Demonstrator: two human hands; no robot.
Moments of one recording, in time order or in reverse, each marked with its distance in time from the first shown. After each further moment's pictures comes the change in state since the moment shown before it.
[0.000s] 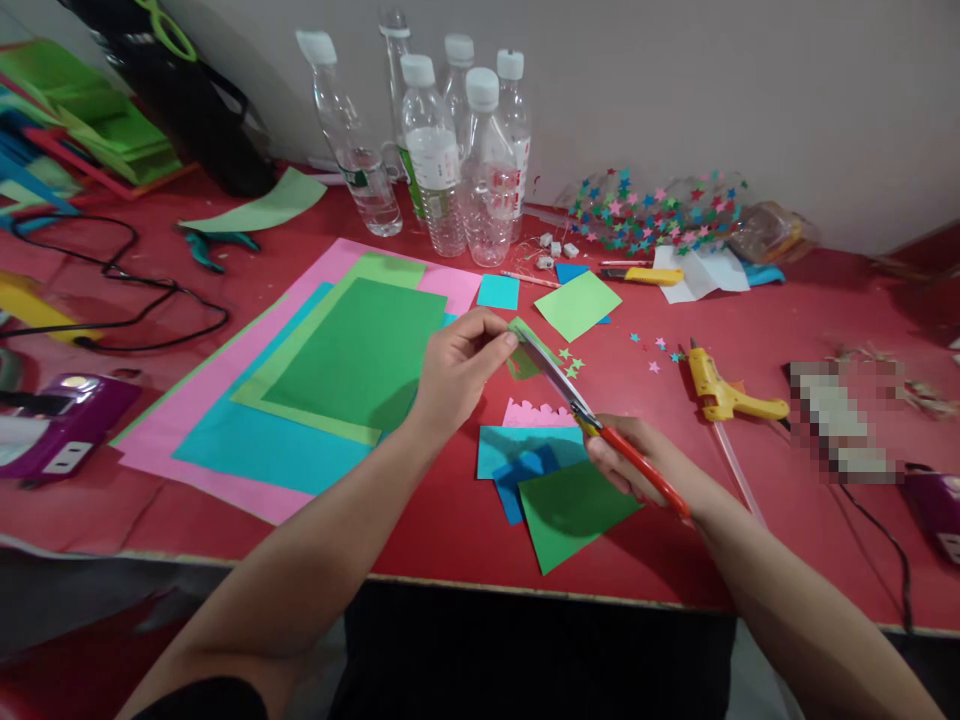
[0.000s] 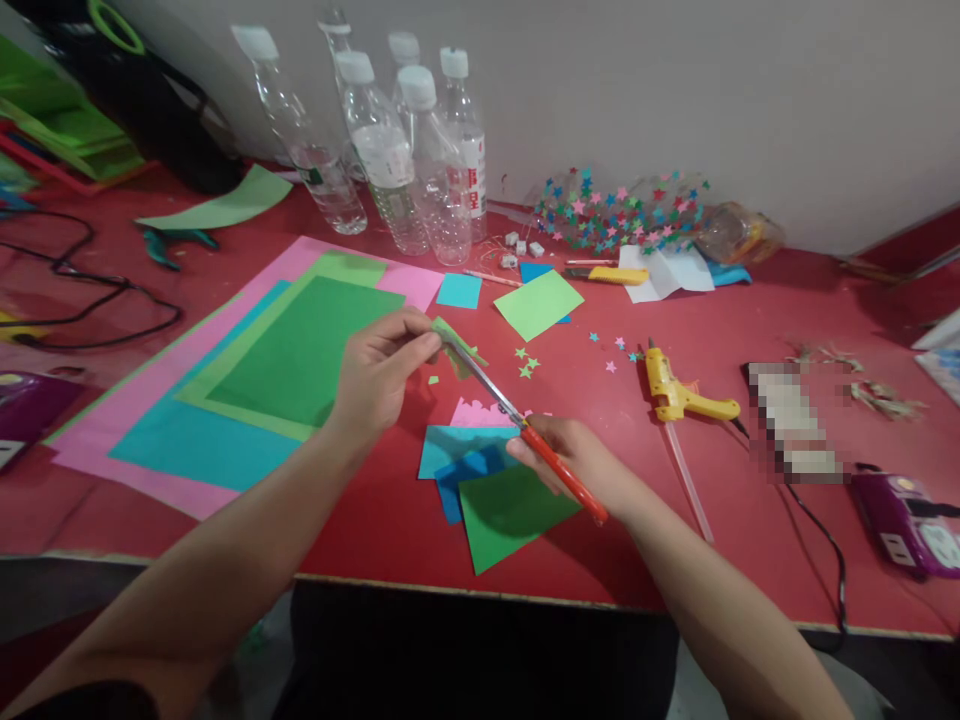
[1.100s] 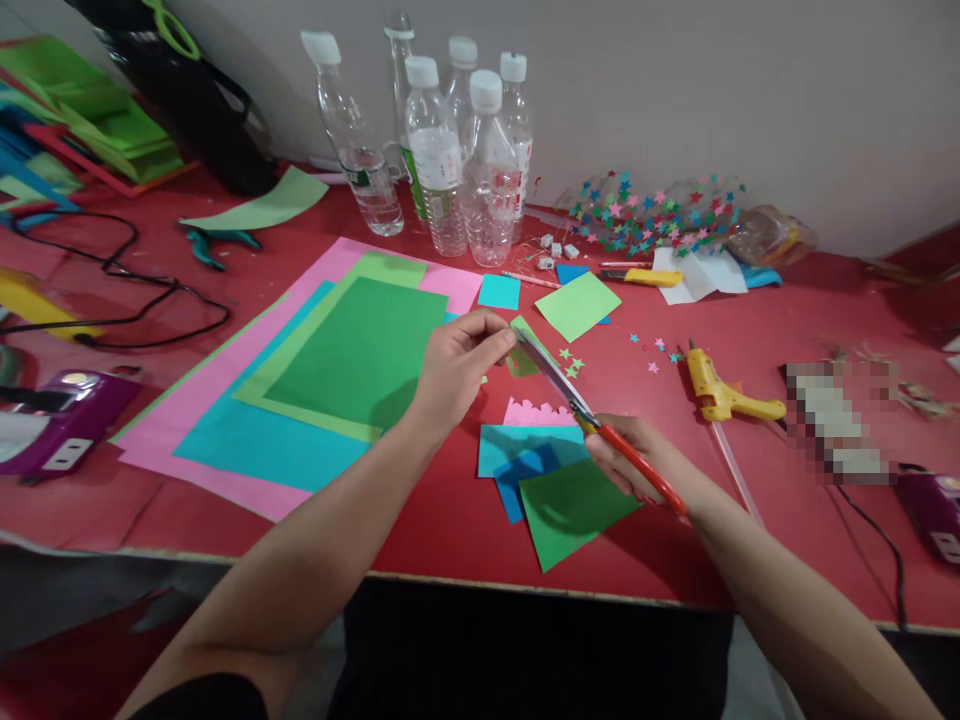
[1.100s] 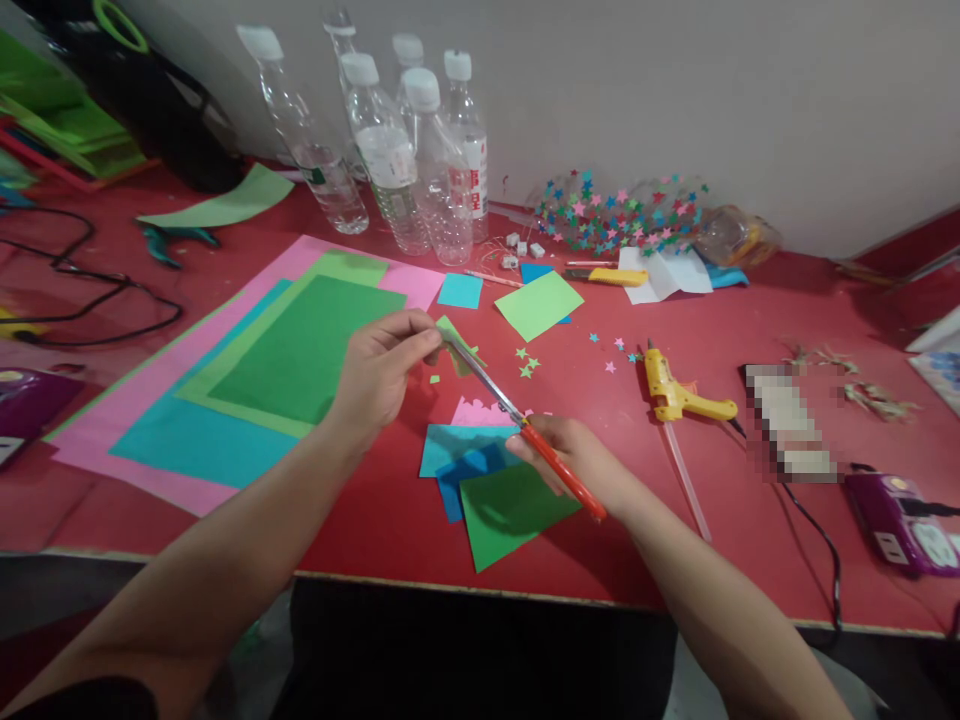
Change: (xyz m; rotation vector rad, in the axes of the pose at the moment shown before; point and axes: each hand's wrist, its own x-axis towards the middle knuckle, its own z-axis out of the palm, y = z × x) left_hand 0.002 -0.002 -0.003 -0.058 0.000 -0.115; right_hand 0.003 0.006 0.001 -0.018 0.008 0.009
